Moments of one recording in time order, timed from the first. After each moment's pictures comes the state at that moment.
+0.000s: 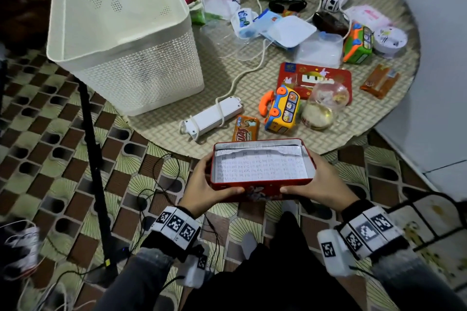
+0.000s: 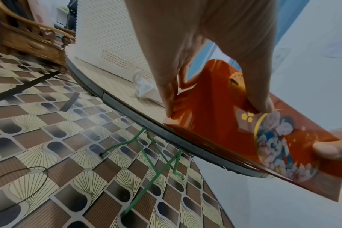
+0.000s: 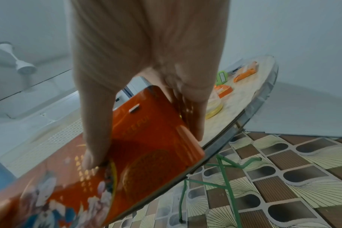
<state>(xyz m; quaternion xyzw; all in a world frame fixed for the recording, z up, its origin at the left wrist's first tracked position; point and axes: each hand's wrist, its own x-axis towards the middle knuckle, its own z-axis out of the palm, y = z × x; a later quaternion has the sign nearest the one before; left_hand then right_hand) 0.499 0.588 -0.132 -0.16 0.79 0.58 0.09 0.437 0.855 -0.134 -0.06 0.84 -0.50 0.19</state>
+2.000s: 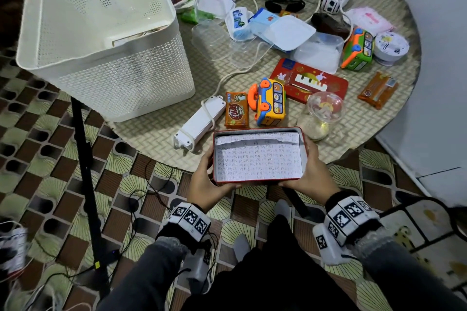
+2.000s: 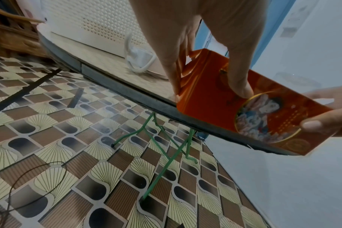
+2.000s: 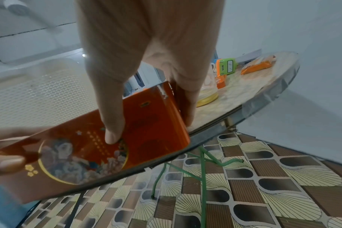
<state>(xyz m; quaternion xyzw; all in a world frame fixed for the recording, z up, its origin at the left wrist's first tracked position) 0.447 0.601 -0.185 -0.13 0.81 0.57 0.01 0.377 0.858 -0.174 -0.05 0.87 -0.47 0.16</state>
